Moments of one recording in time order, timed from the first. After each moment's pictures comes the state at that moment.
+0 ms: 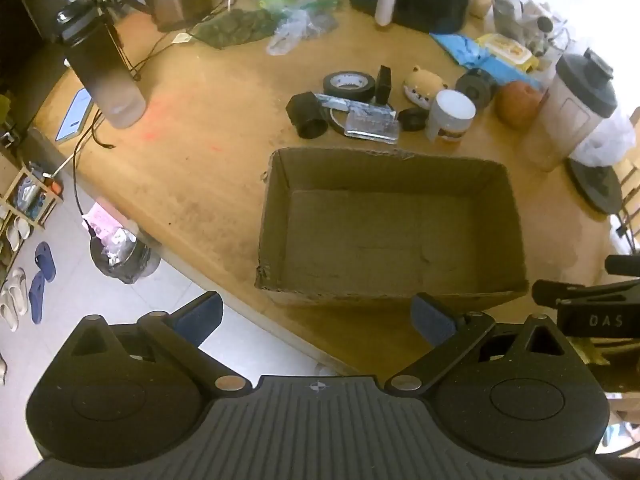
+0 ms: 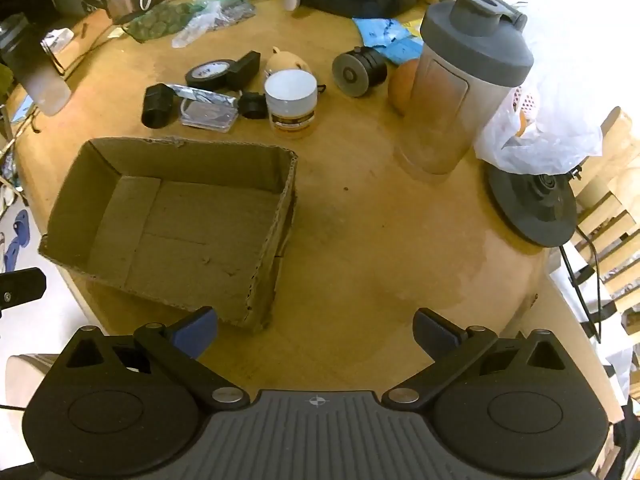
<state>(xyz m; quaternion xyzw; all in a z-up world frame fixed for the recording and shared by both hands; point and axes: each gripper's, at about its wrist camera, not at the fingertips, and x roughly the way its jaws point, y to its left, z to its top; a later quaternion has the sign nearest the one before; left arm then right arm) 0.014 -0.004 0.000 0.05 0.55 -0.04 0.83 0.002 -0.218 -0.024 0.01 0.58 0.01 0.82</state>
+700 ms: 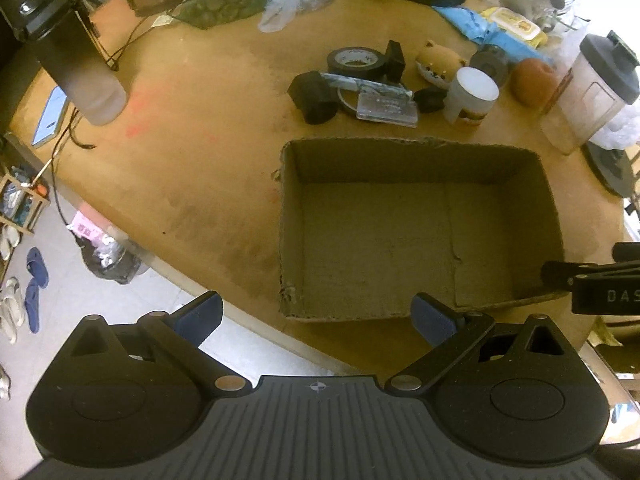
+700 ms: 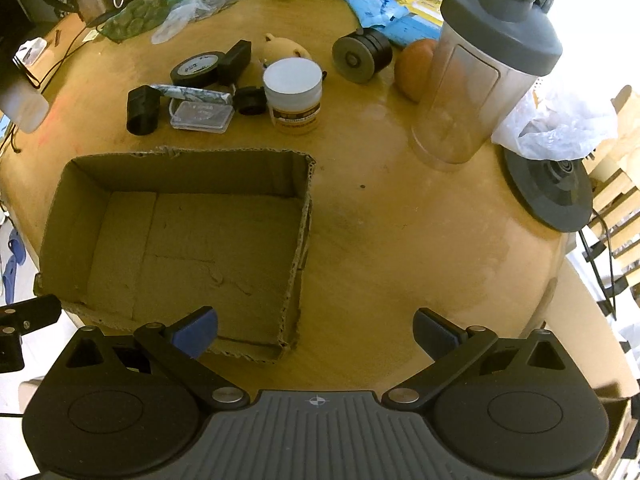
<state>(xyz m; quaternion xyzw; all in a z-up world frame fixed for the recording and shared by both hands) 0.052 0.014 -0.022 0.07 0.58 -0.07 0.81 0.030 -0.197 -0.037 0.04 0.60 -0.02 0.80</state>
